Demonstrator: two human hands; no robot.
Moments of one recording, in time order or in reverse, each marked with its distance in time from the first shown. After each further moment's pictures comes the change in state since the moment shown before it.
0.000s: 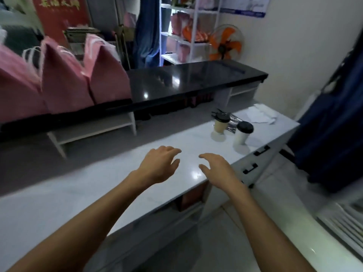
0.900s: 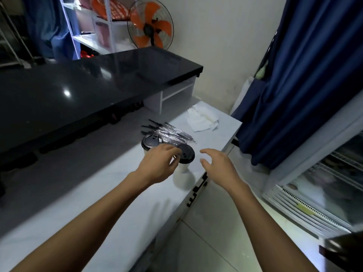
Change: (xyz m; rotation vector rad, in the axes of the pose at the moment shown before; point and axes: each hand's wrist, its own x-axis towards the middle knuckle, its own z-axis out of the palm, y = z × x) left_hand 0.367 0.135 0.110 -0.205 0.019 0.422; right_hand 0.160 0.270 -0.123 0.092 0.190 0.390
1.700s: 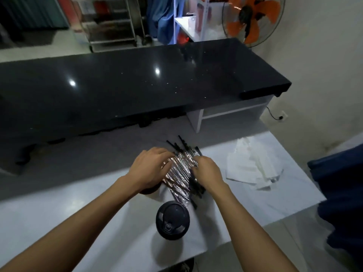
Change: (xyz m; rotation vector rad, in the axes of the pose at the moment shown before) left_hand 0.153 -0.087 0.043 0.173 -0.033 -0.621; right_hand 0.330 0.033 0.108 -0.137 -0.375 -0.498
